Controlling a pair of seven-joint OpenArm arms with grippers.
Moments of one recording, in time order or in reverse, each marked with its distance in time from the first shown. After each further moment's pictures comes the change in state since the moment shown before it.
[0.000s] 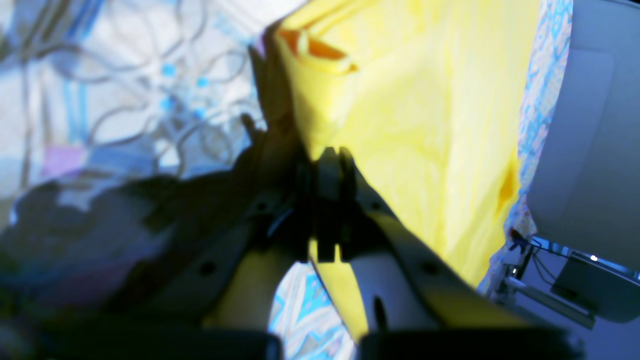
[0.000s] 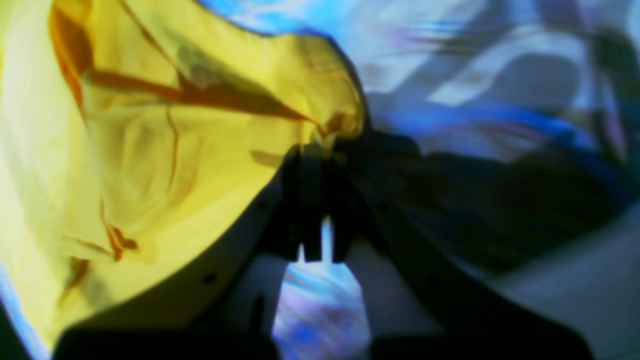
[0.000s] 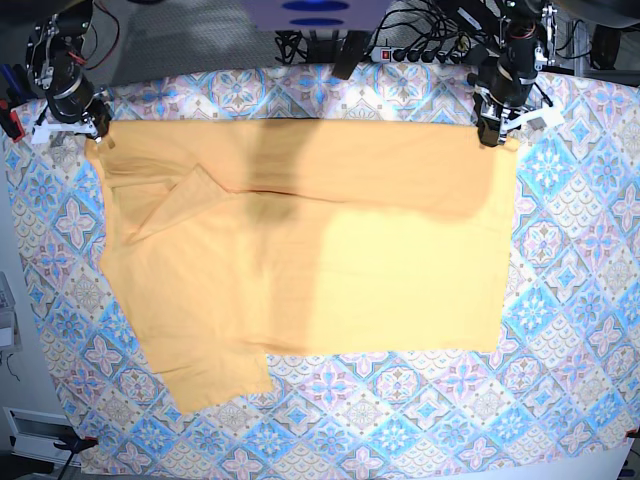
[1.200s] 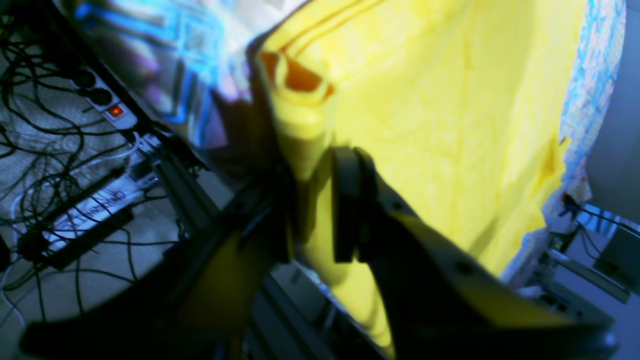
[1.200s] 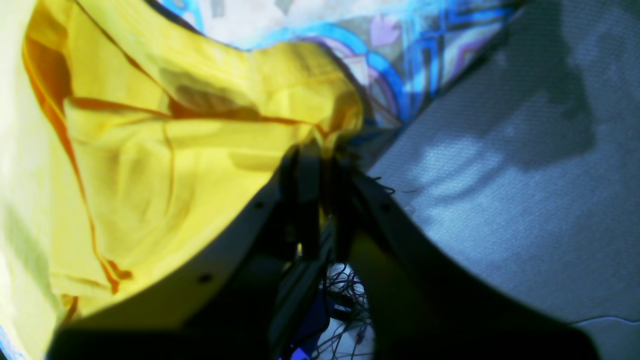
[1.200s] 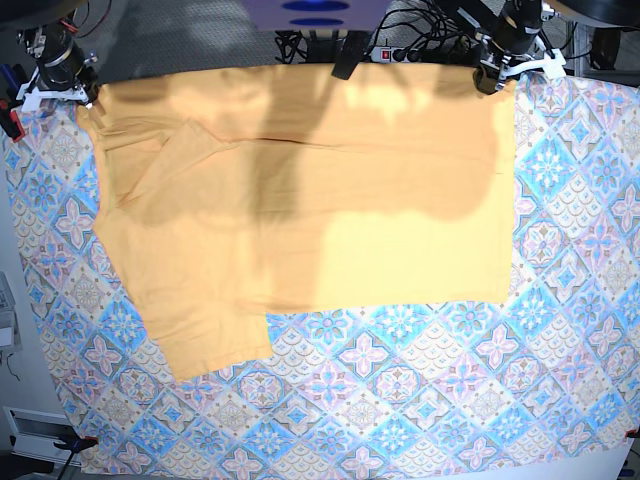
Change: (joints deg) left arm 13.9 -1.3 -1.2 7.0 -0.1 0.0 3.5; right arm -8.3 0.0 3.5 2.7 -0.2 0.2 -0.2
